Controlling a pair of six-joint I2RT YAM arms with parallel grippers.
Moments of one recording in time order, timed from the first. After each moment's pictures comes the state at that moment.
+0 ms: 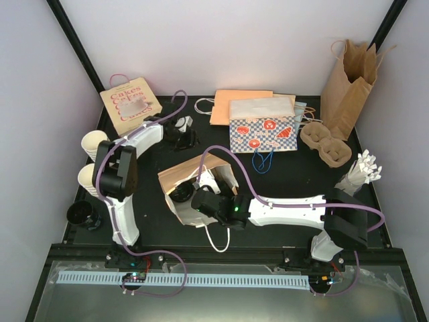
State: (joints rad) left arm -0.24 1.96 1.45 -0.62 0.42 -0.33; right arm 1.31 1.59 1.04 -0.35 0.65 0.41
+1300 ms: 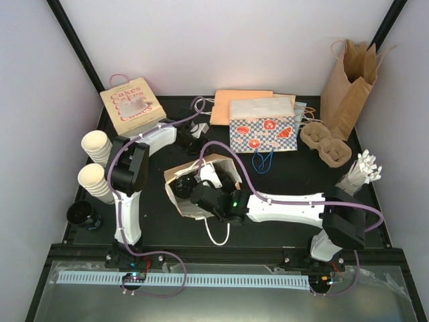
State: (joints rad) left arm -0.34 2.08 1.50 -0.61 0.50 -0.22; right arm 1.29 1.61 1.08 -0.40 0.78 0.38
